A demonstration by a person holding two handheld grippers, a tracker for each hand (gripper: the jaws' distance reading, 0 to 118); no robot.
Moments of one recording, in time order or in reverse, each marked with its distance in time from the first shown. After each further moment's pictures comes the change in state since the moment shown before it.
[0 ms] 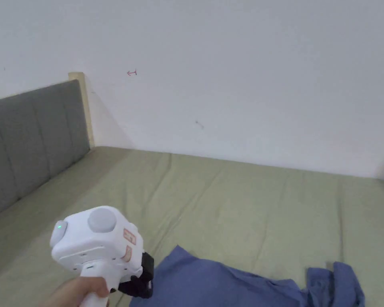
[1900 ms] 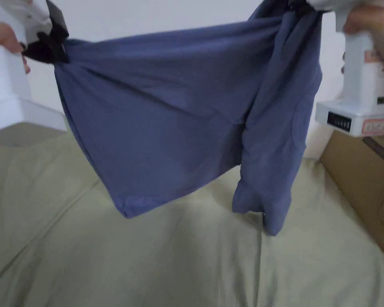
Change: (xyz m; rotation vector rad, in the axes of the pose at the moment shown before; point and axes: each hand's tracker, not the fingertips) left arm 0.113 0.169 0.130 0.663 -0.092 0.069; right arm -0.189 0.363 0.100 0.987 -0.062 0.504
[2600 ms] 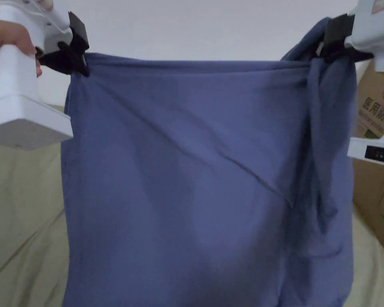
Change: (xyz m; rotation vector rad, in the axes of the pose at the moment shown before) left arm 0.035 0.001 0.022 -0.086 -0.009 -0.056; right arm 0.046 -0.015 0.016 -0.166 0.037 -0.165
